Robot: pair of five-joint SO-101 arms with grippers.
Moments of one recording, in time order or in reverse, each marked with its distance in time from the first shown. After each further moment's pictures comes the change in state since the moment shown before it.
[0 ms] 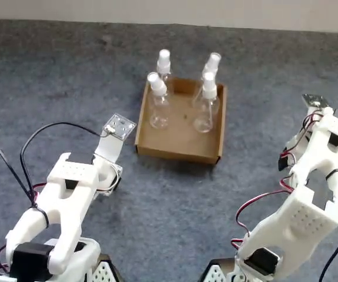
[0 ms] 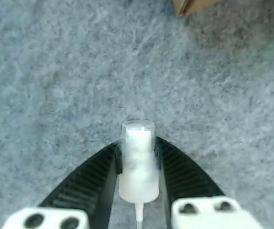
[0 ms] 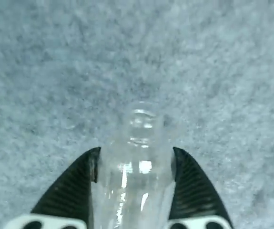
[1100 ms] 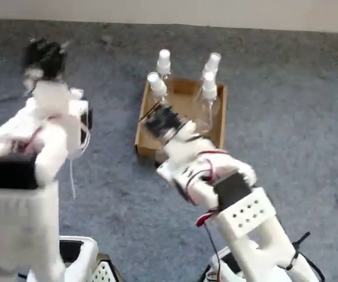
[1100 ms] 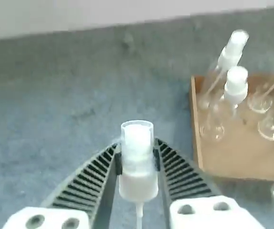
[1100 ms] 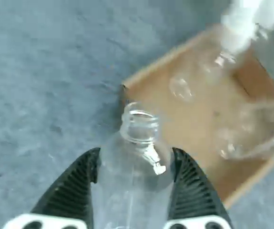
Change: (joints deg) left arm -3.2 -26.2 -43.1 27.2 16.1; right arm -66.3 -70.4 46.5 -17.8 -11.6
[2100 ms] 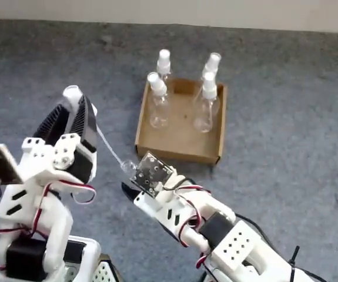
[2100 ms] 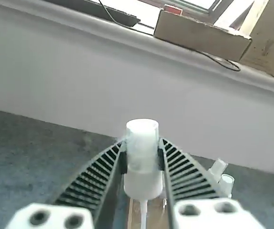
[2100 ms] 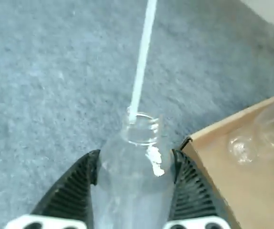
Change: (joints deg) left arm 6.1 -37.1 33.1 -30.3 22.4; right arm -12.4 -16.4 31.7 -32.4 -5.5
